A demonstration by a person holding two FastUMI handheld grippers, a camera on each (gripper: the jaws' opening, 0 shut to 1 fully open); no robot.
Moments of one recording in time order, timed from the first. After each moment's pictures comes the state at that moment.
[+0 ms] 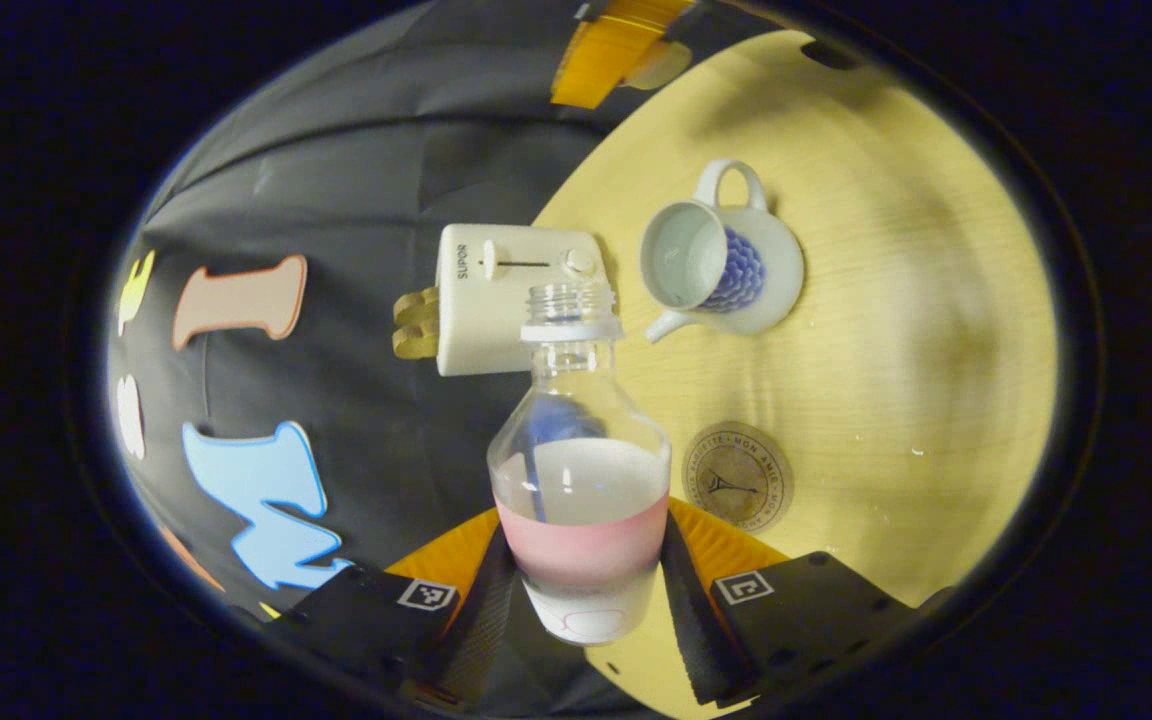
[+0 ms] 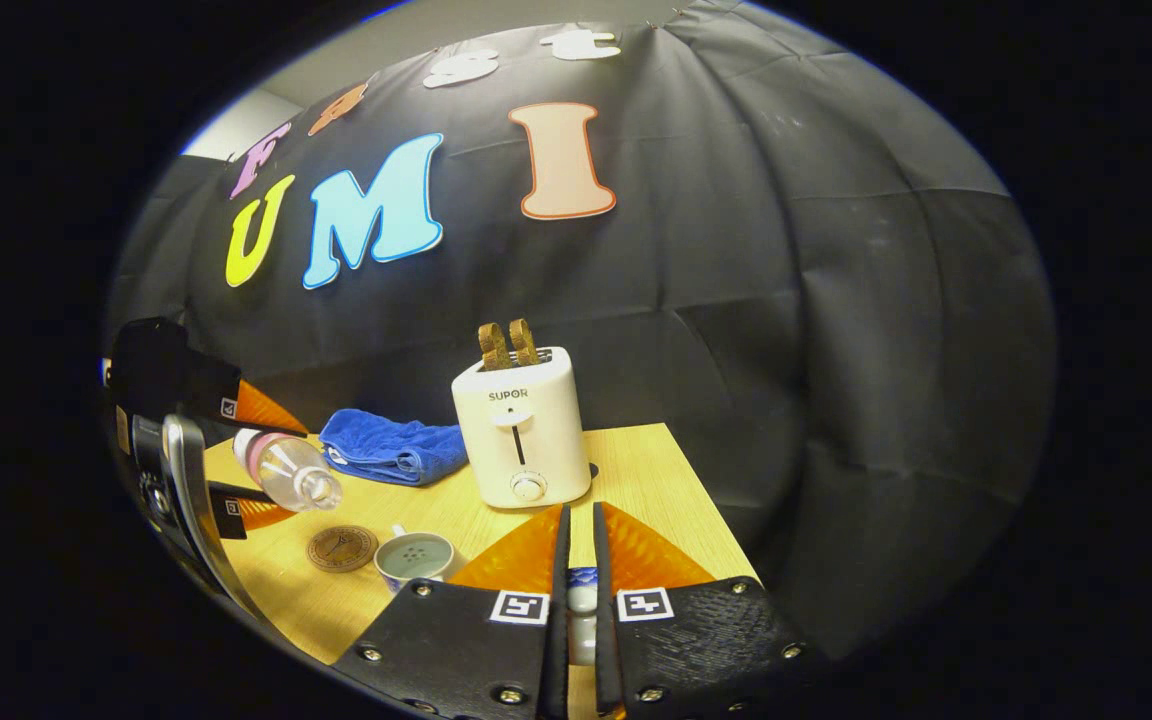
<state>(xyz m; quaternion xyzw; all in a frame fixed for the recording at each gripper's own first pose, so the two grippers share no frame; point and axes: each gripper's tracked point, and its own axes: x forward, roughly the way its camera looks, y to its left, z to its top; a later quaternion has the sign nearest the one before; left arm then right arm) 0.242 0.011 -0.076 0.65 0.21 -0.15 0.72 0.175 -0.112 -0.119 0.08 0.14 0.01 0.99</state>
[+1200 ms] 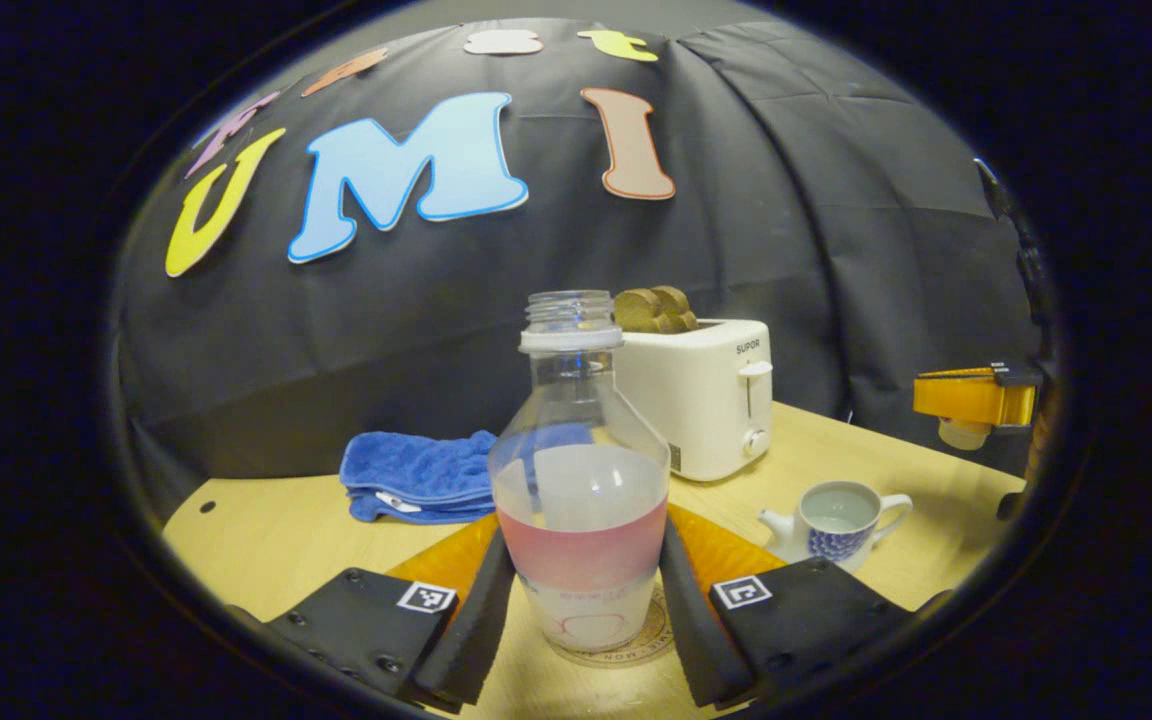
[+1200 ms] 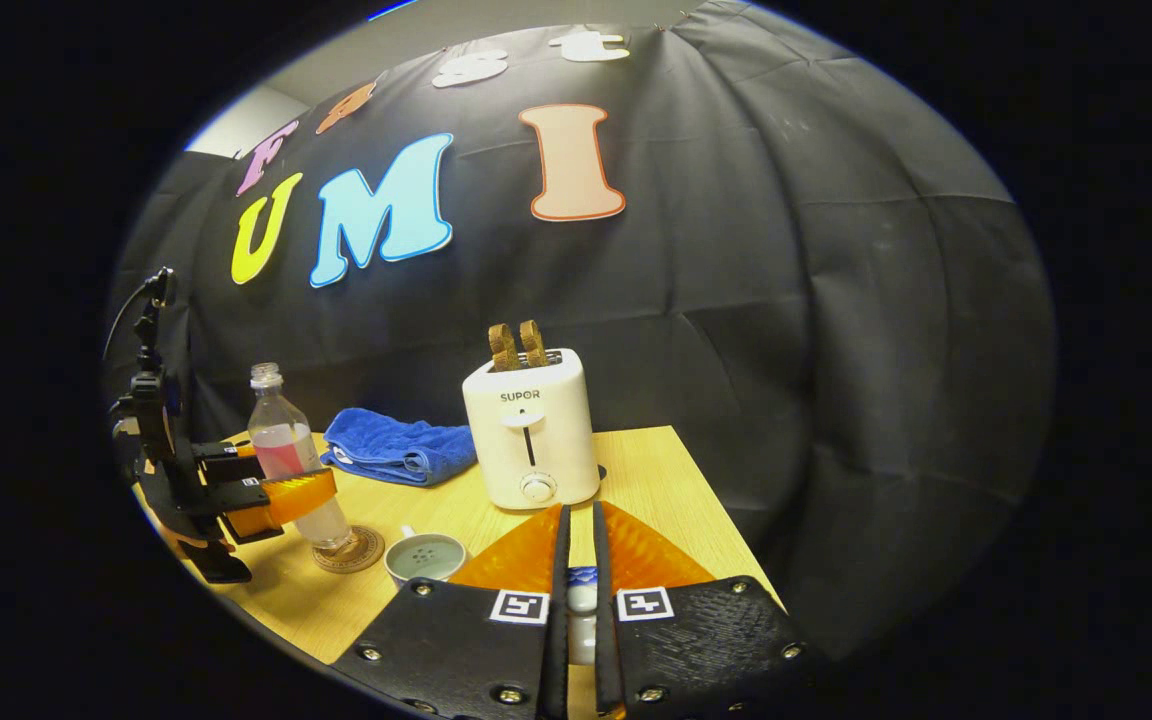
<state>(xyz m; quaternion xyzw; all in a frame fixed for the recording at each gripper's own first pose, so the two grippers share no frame) 0.271 -0.043 -0.137 0.06 0.11 -0.05 0.99 0.174 -0.101 -0.117 0.07 0.13 0.02 0.99</state>
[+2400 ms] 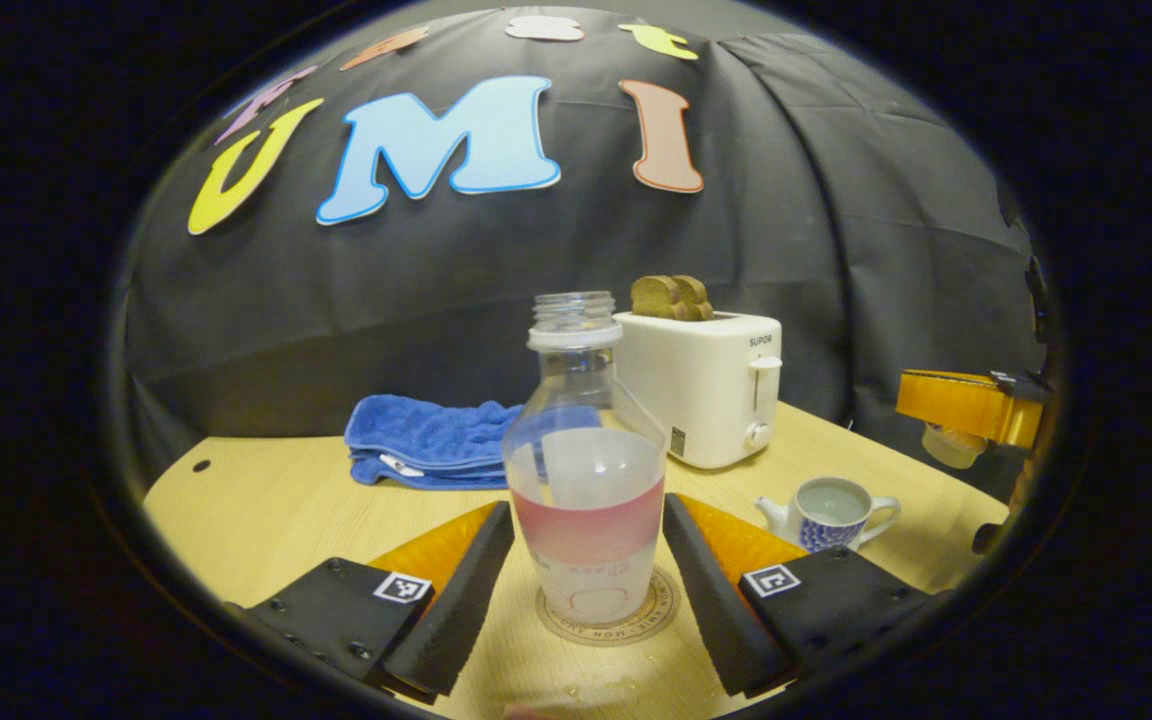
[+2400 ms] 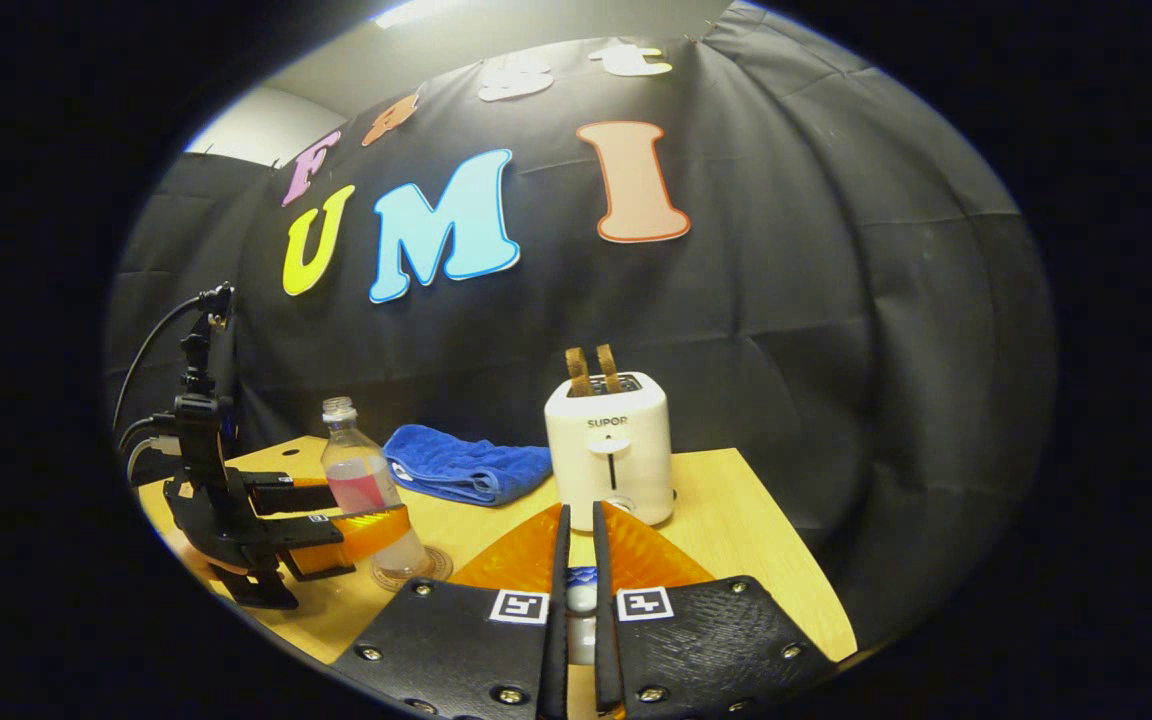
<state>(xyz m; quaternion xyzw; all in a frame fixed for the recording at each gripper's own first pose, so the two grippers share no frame) 0.248 -0.032 -0.146 0.00 0.13 -0.04 0.99 0.183 -0.032 -0.088 0.07 0.09 0.11 0.99</state>
